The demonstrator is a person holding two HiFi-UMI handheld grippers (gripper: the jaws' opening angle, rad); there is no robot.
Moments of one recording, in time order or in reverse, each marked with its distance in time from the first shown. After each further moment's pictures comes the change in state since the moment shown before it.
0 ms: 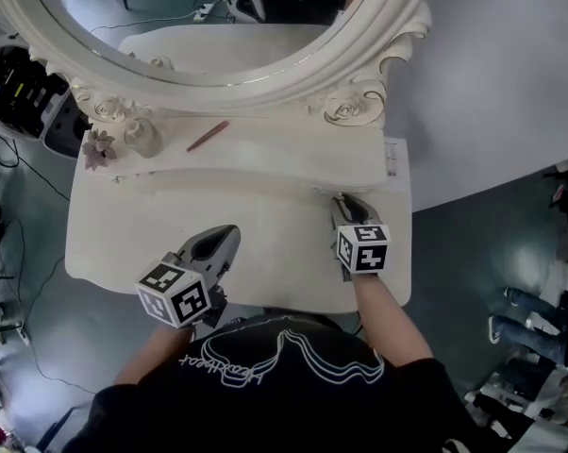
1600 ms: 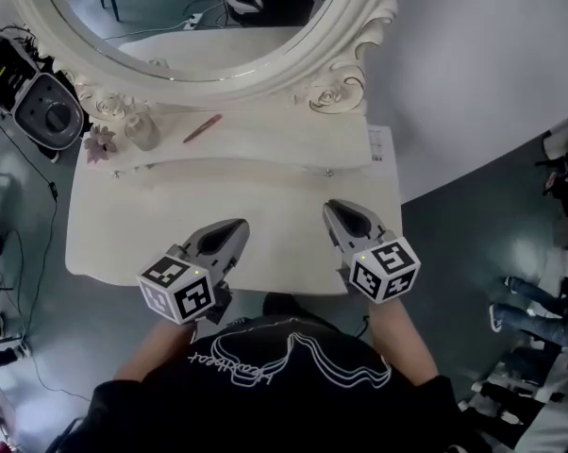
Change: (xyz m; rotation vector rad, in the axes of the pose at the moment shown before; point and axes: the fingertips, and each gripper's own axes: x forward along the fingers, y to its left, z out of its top) left arm -0.014 -0.054 0.003 0.058 -0.009 -0.104; right arm -0.122 0.074 0.055 -0.014 -0.245 0.290
